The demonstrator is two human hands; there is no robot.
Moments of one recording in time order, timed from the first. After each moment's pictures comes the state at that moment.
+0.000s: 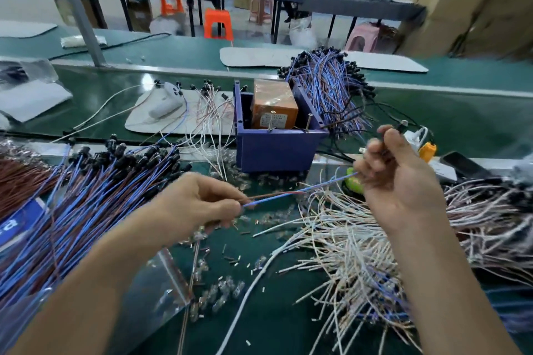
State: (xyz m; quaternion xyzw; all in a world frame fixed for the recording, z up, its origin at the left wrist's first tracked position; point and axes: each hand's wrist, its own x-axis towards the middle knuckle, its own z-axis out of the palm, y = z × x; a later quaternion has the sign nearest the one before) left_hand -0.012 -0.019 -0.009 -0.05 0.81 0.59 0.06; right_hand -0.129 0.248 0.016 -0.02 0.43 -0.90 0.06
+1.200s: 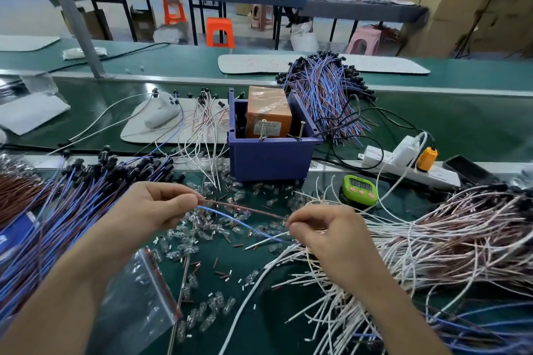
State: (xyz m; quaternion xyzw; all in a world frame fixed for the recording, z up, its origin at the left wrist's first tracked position) left_hand -0.010 -0.056 -0.034 -0.14 0.76 0.64 -0.05; right_hand -0.087 0.237 -0.036 -0.23 0.86 -0.45 0.04
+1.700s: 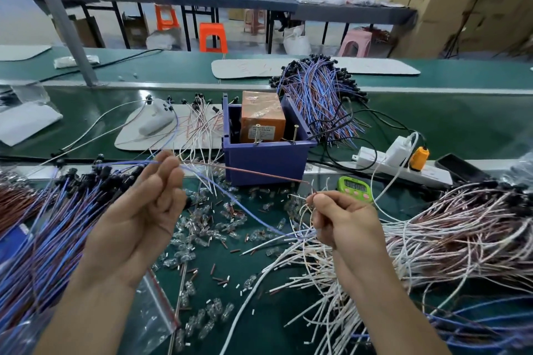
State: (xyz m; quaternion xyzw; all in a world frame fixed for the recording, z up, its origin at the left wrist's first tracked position) left_hand -0.012 -0.039 -0.030 -0.04 0.32 0.94 -0.11; right_hand -0.093 0.228 -0.028 0.04 0.63 -0.77 0.08
